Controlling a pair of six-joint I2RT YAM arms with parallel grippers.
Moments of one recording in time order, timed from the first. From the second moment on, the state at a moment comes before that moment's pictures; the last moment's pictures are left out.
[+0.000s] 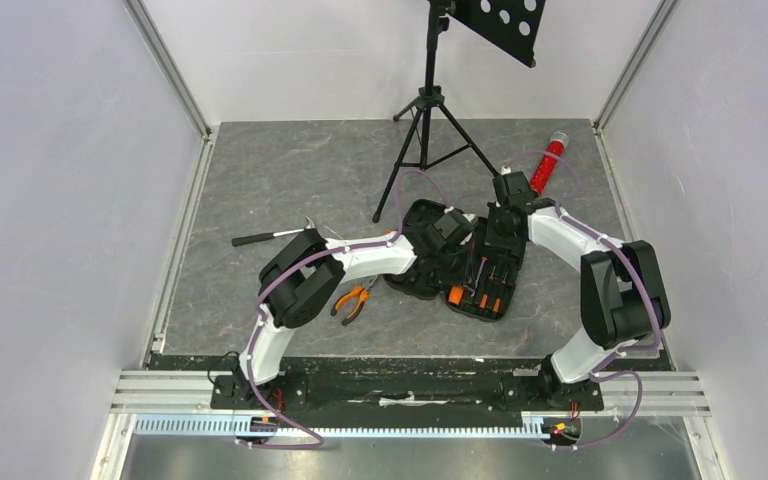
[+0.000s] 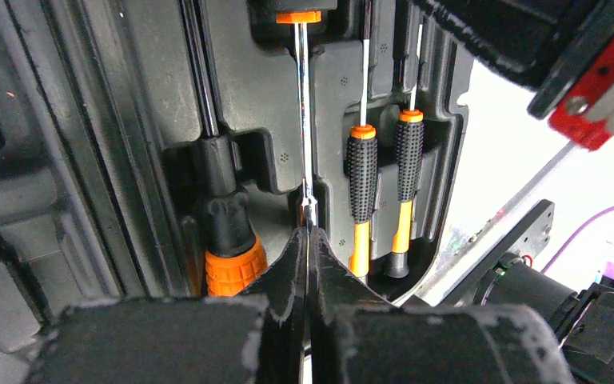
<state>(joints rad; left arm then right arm) -0.99 2.11 1.47 -0.25 0.21 -0.75 0.24 1.65 1.02 -0.48 0.06 0.40</state>
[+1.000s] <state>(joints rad) -0.91 1.57 1.38 -0.43 -0.12 -0.62 0.41 1.29 0.94 -0.38 -0.04 0.26</state>
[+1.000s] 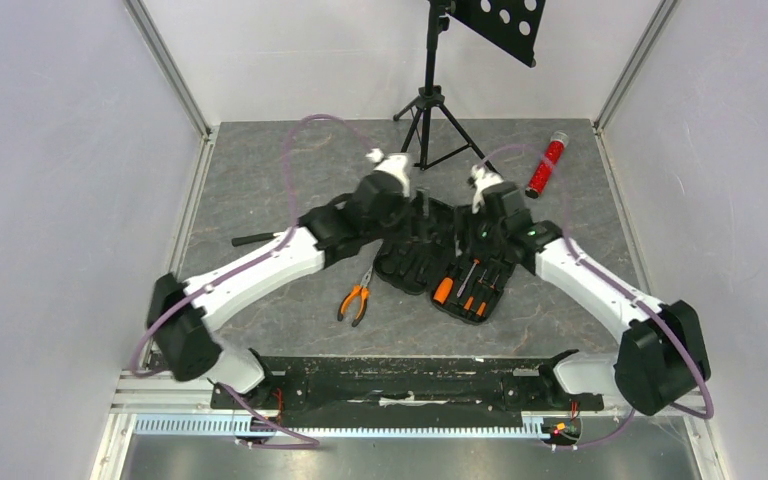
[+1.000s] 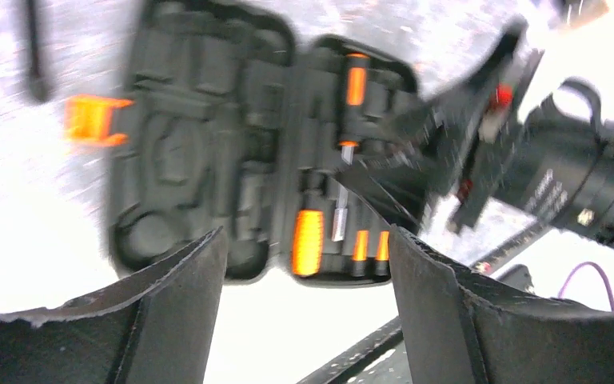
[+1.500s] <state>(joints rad) -0.74 1.04 0.82 -0.55 -0.33 -0.62 0.77 1.49 0.86 -0.38 0.28 0.34</state>
